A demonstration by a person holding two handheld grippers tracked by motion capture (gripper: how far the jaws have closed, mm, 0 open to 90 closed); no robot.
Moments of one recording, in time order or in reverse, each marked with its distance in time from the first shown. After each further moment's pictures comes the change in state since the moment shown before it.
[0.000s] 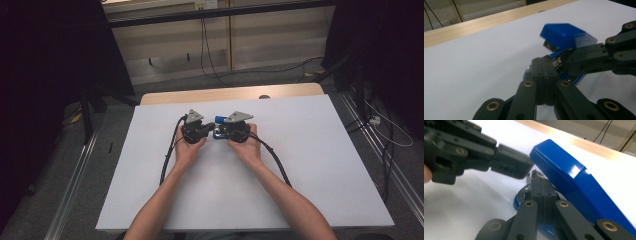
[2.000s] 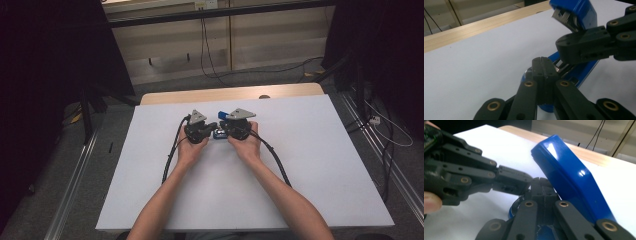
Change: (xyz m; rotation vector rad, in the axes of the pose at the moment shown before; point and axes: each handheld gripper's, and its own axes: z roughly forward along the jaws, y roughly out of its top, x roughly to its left) left arm -0.003 -0.002 0.010 -0.015 -0.008 0.043; right arm -0.005 0.005 -0.001 -0.058 -0.030 0.054
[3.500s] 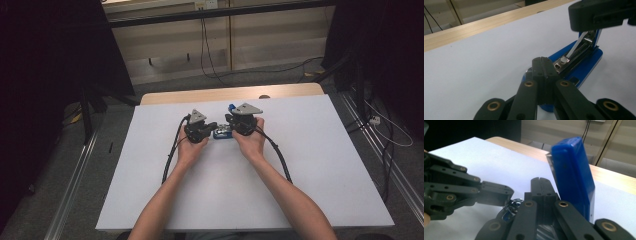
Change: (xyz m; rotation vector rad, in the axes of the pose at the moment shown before) left arm -0.001 0.001 0.000 0.009 0.012 -0.007; right arm -0.013 0.011 -0.014 -0.056 -0.074 0.030
